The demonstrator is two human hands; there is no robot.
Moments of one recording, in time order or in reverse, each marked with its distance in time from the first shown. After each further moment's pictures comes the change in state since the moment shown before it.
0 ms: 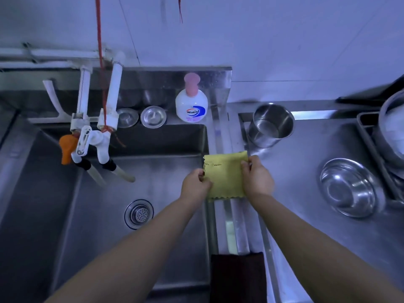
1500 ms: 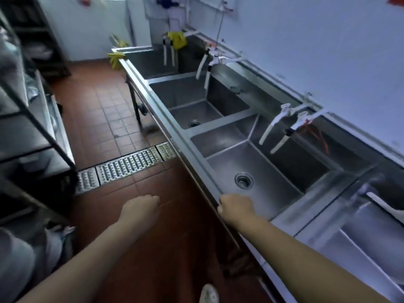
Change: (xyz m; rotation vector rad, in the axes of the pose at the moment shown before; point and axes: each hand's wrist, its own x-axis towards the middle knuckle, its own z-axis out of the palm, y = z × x) left_hand -0.541 -0.473 -0.679 0.772 0.733 -0.479; right_hand -0.704 -0.512 0.308 -0.824 -0.473 -1.571
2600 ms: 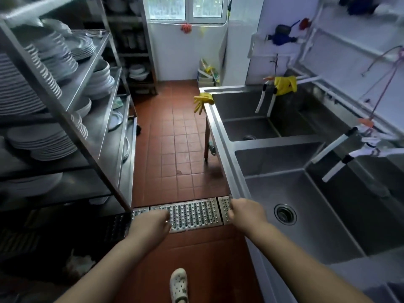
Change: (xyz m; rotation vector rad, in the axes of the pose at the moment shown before) left_hand 0.398 -0.338 -0.089 -0.159 0.046 -0.408; right_hand 0.576 -0.196 -0.176 -0.008 0.095 -0.325
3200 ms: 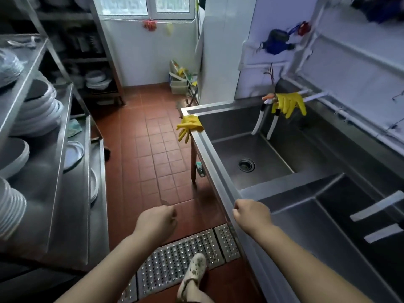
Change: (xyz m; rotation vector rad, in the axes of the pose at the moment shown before) left_hand 0.344 -0.051 -0.070 -0.007 -0.044 0.207; right_hand 0.298 0.014 -0.051 0.084 0.016 0.247
